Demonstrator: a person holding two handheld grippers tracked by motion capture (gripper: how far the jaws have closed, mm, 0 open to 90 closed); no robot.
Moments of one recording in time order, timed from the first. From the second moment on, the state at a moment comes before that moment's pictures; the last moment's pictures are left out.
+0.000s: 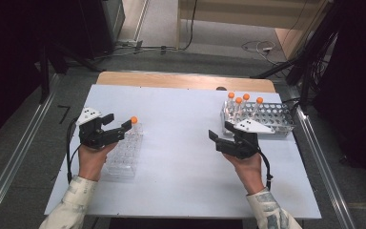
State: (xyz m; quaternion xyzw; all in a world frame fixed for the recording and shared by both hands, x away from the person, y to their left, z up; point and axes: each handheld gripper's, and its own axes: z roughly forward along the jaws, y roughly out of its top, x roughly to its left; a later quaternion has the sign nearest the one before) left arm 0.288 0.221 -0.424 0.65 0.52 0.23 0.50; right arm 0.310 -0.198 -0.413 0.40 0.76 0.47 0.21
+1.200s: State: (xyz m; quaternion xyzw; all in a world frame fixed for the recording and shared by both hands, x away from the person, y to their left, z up) left arm 0.278 0.215 -0.424 0.66 0.51 0.24 0.50; right arm 0.411 -0.234 -0.440 0.51 0.70 0.39 0.31
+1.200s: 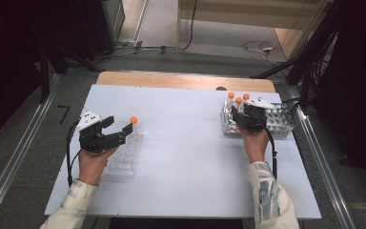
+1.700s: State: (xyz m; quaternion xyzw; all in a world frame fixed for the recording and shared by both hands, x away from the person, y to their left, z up) left arm 0.278 0.213 -0.425 0.66 0.51 0.24 0.50; right arm 0.423 -0.231 -0.451 0.52 0.69 0.38 0.31
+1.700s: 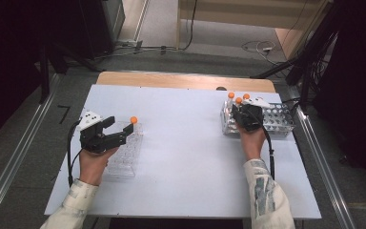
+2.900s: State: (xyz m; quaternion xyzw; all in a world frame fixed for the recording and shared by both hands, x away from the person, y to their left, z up) left arm 0.274 0.213 -0.417 0.66 0.50 0.25 0.51; right arm 0.381 -0.236 -0.393 0.48 0.67 0.47 0.32
